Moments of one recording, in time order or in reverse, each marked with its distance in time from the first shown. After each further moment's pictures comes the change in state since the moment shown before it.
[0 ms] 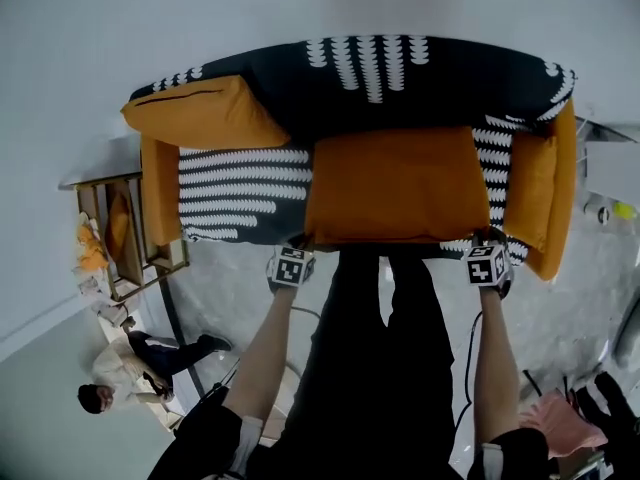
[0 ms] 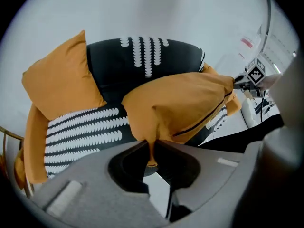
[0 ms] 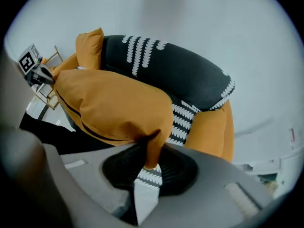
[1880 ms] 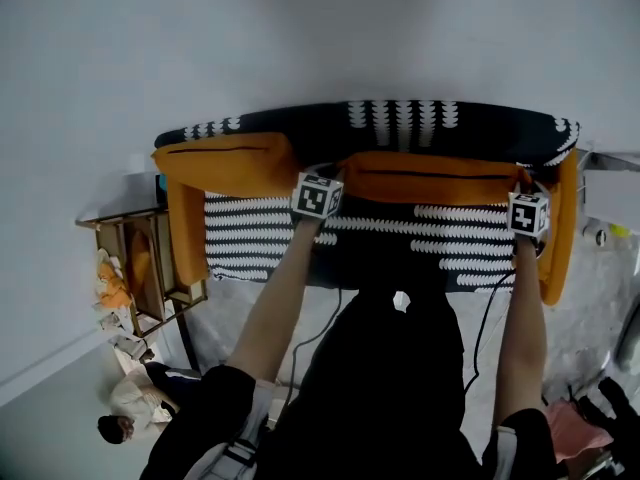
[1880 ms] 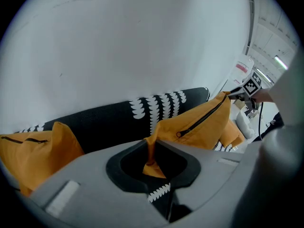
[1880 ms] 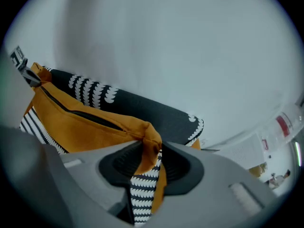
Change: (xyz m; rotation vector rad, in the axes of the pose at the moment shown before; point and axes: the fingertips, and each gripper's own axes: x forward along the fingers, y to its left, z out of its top) left arm -0.017 0.135 0.334 0.090 -0.261 -0.099; right arm -0.040 -0.149 0.254 0.244 -0.120 -0.289
